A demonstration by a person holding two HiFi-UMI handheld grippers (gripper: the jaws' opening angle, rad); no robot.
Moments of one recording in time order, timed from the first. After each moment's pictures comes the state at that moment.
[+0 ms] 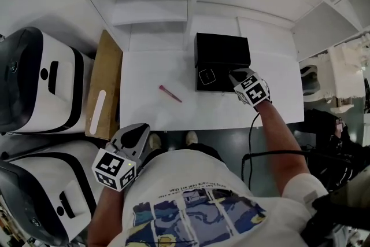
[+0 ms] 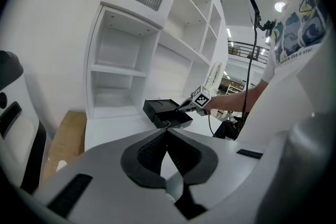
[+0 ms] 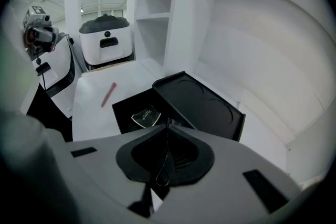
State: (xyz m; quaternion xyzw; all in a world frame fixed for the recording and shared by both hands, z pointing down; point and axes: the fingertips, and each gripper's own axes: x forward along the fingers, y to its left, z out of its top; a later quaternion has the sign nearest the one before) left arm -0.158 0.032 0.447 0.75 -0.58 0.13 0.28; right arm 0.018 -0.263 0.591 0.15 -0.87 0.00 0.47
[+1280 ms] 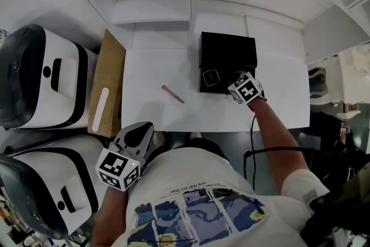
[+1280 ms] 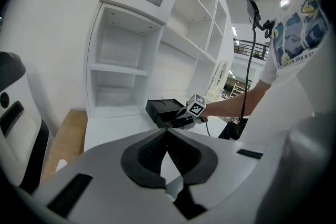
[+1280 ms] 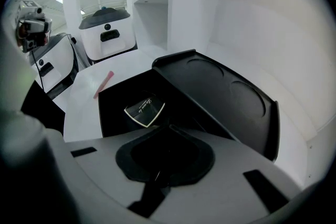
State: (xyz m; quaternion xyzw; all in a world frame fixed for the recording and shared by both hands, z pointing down) left arm -0.152 0.014 0.450 0.74 -0.60 0.13 0.29; right arm -0.003 -0.262 0.659 0.10 -0.86 0.04 0.50
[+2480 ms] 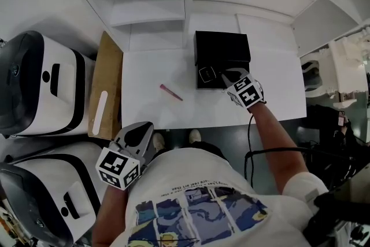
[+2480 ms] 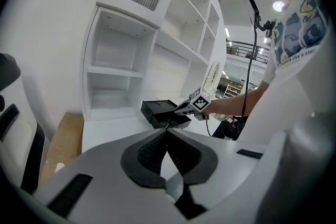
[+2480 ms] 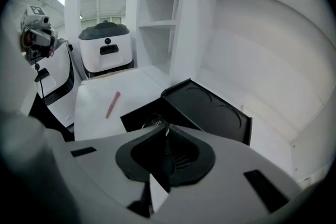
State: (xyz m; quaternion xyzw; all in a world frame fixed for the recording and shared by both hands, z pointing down) left arm -0.150 0.027 0.444 0.76 -0.58 0.13 0.27; right arm -0.005 -0.239 0.586 0.16 -0.88 0.01 0.44
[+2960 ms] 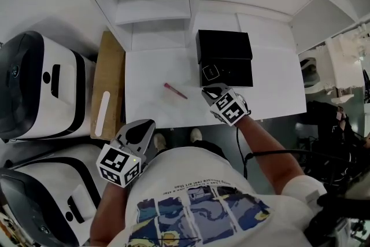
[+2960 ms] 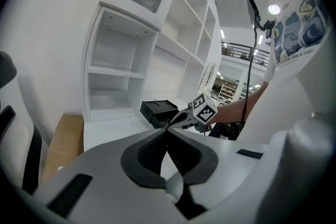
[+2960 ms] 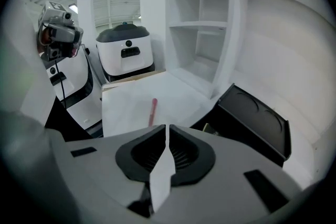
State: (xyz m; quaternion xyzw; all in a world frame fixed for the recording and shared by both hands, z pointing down) left arm -0.169 0.035 0.444 0.78 -0.55 0.12 0.27; right arm -0.064 -0.125 0.592 0.08 -0.90 0.04 0.43
